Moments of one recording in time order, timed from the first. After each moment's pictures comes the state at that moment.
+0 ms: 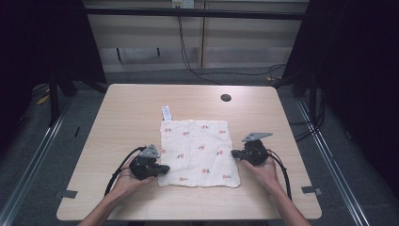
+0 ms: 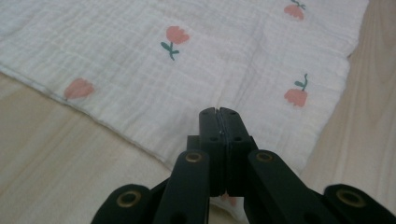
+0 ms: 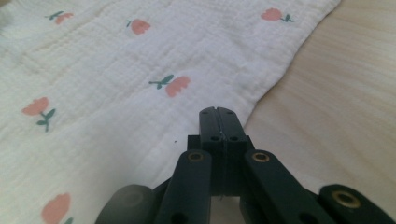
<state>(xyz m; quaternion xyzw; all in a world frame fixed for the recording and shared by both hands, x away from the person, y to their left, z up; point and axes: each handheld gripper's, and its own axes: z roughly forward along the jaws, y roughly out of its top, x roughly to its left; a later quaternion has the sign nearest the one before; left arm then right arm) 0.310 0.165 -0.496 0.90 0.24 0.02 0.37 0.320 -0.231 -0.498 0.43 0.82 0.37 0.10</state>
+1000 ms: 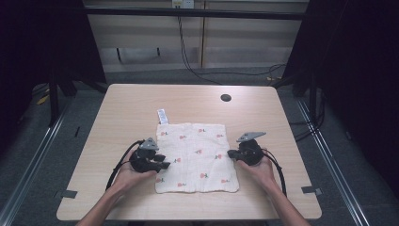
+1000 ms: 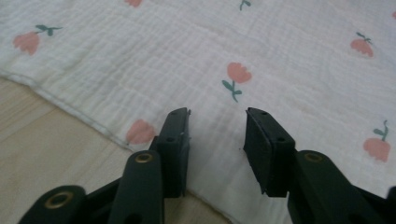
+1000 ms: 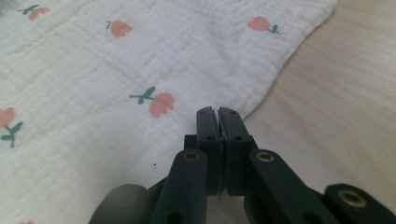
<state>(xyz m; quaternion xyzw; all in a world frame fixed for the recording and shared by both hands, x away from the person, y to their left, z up) 0.335 0.163 -0.496 0.89 0.27 0.04 0.37 0.325 -0.218 -0.499 0.42 0.83 0.35 0.11</state>
